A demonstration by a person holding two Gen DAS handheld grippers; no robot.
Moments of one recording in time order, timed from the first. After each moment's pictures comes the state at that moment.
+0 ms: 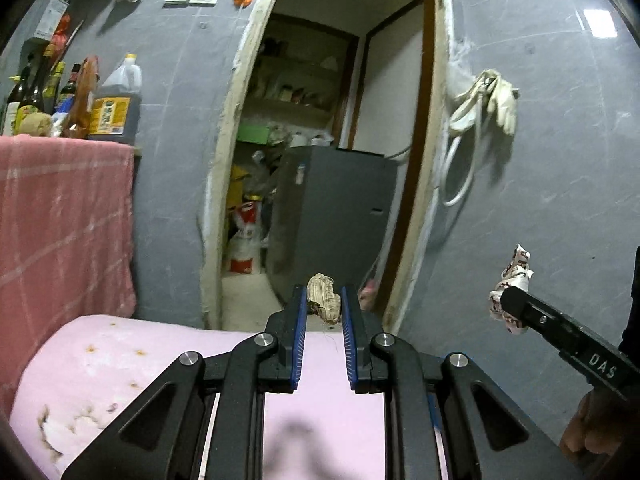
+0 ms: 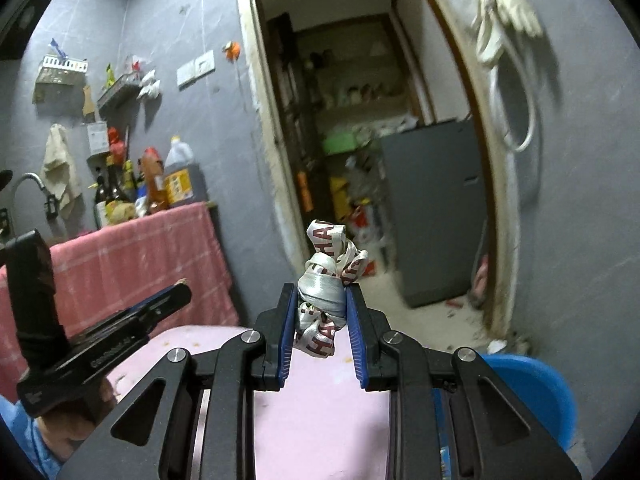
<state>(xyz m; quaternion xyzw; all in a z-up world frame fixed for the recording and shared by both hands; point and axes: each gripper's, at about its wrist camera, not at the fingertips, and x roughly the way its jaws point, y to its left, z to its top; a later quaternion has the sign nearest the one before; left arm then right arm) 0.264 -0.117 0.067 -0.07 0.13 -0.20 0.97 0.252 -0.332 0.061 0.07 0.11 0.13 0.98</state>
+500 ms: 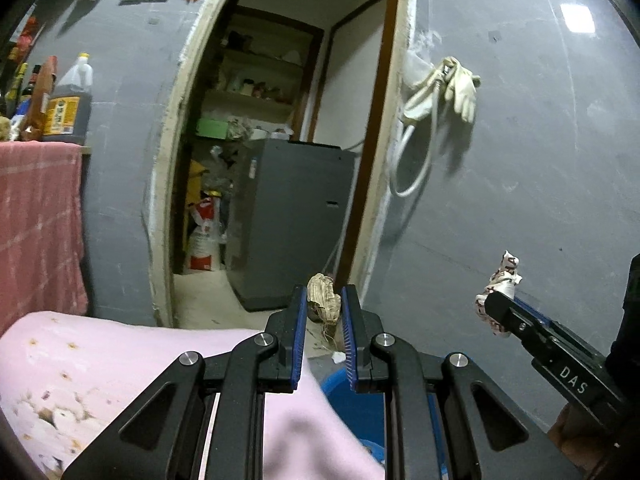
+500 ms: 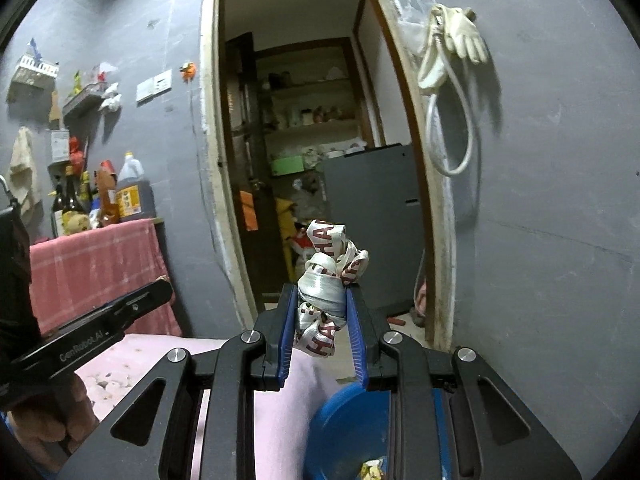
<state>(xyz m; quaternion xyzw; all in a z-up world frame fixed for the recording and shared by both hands) 0.255 -0.191 0.068 -0.06 0.13 -0.26 0.95 0.232 -0.391 0.055 0.06 0.08 0.04 0.99</state>
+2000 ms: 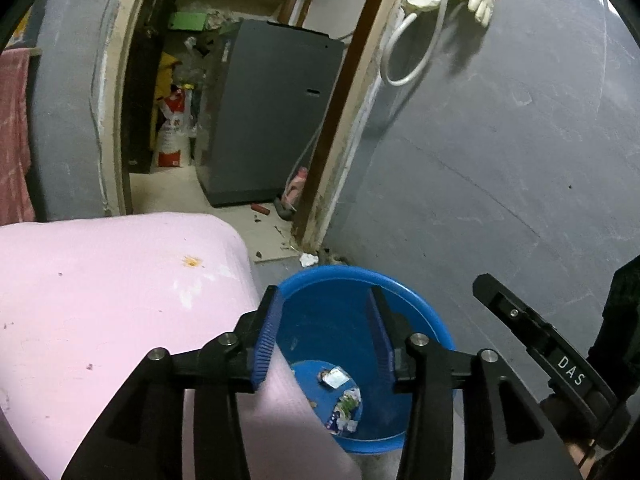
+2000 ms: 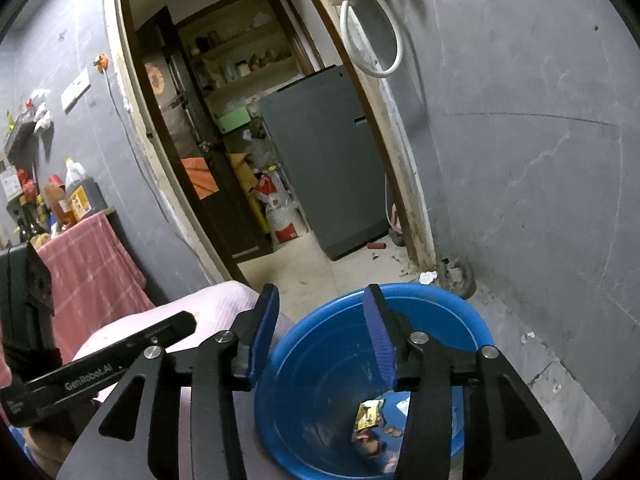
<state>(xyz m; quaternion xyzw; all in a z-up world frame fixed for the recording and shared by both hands) 0.308 -0.258 -0.005 -0.05 0.32 -0.29 0.90 0.256 -0.466 -0.012 0.18 0.20 0.00 0.96</state>
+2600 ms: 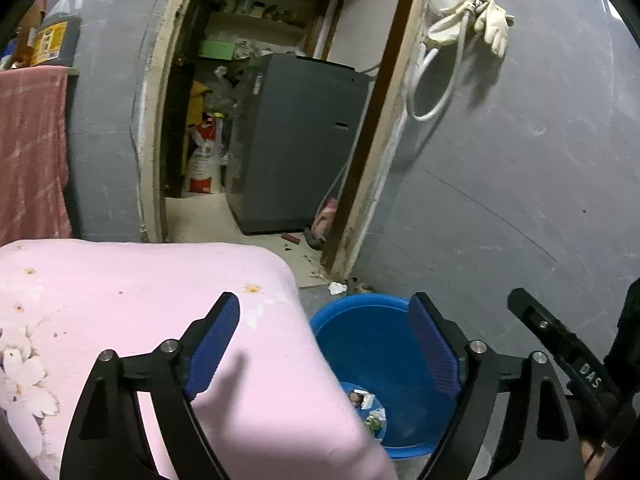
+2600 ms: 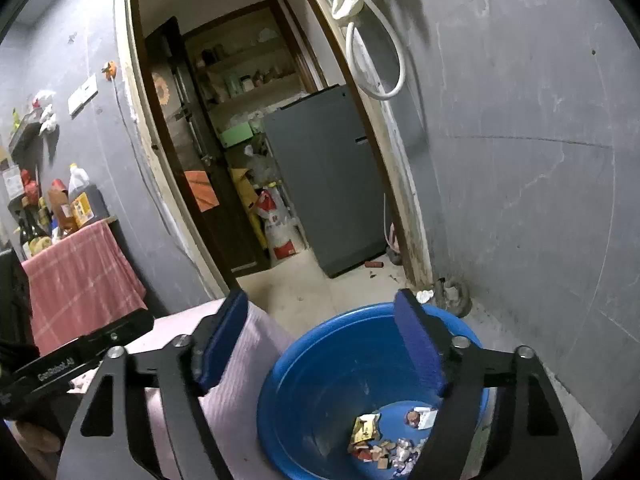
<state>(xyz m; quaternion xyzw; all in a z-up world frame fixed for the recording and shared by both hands) 0.299 -0.226 0.015 -0.06 0.27 -0.24 0.93 0.247 -0.460 -0.001 0.16 0.16 -0.01 0.97</state>
